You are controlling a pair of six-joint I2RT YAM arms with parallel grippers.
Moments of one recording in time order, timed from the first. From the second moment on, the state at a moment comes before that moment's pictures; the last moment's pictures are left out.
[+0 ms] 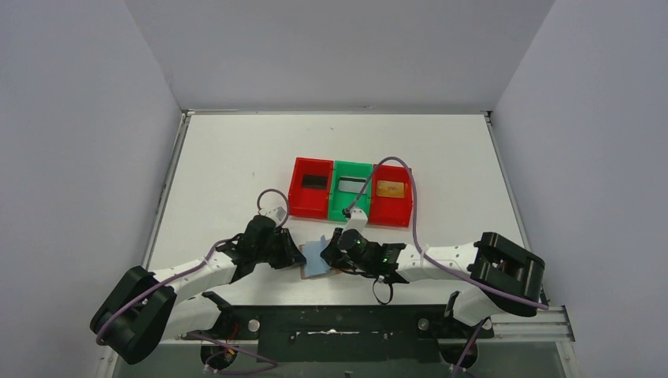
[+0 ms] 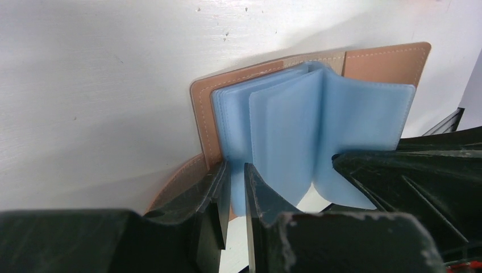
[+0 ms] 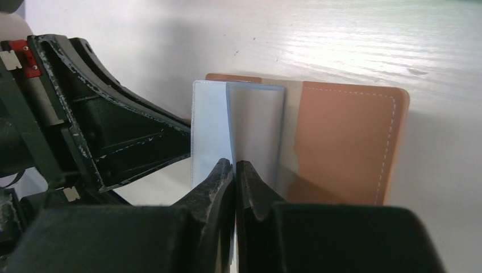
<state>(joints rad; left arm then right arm) -0.61 1.16 0.31 0.03 0.25 -0.86 1.12 1.46 0.64 0.13 0.27 0.98</state>
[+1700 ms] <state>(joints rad) -0.61 0.82 0.46 -0.28 -0.03 -0.78 0.88 1.29 0.50 -0.05 0.14 0.91</state>
